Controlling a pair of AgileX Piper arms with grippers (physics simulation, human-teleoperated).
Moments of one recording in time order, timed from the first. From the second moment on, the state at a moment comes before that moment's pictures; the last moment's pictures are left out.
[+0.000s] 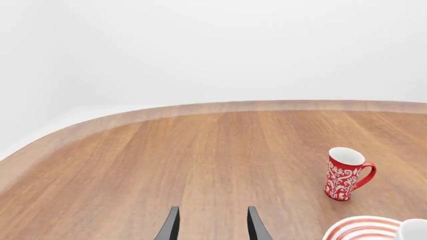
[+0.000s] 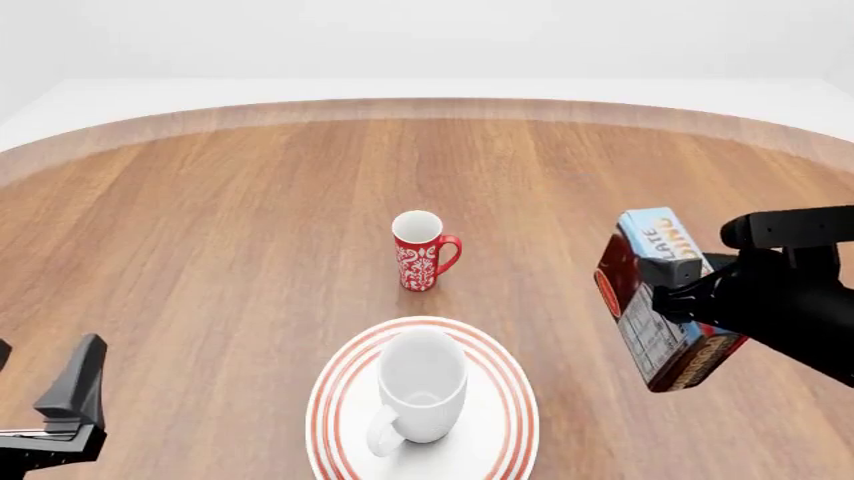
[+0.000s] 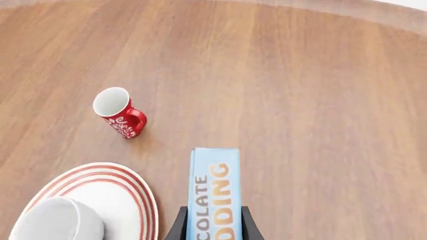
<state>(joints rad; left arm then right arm) 0.04 0.13 0.00 -0.14 0.03 0.21 0.90 -0.58 0.27 0.06</state>
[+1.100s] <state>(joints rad) 0.04 0.13 0.00 -0.14 0.03 0.15 0.88 -0.33 0.17 0.07</state>
